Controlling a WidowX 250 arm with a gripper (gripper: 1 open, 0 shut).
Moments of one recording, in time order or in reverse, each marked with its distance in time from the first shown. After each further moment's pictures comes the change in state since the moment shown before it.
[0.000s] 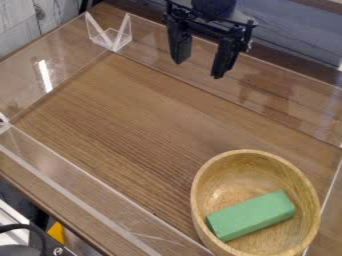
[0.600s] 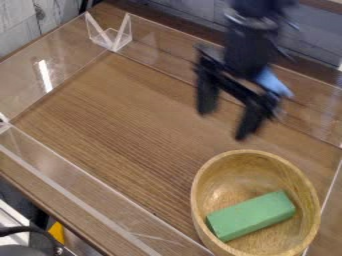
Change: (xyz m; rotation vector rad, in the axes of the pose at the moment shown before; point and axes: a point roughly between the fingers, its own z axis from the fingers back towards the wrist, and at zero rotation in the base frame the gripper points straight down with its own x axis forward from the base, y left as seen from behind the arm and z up) arm -0.052 -0.087 -0.027 -0.004 0.106 -0.376
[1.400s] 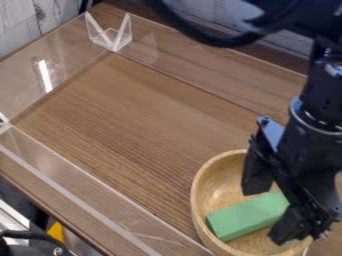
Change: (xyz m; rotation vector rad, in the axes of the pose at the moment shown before) arm -0.027 -0.059 -0.020 0.033 -0.029 -0.277
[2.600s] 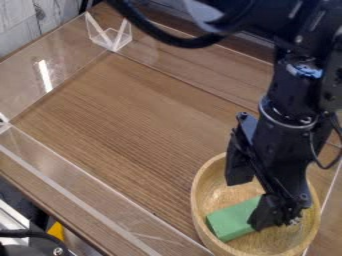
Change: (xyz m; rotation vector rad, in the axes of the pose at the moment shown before) arm -0.005 0.020 -0.011 0.017 -0.039 -0.006
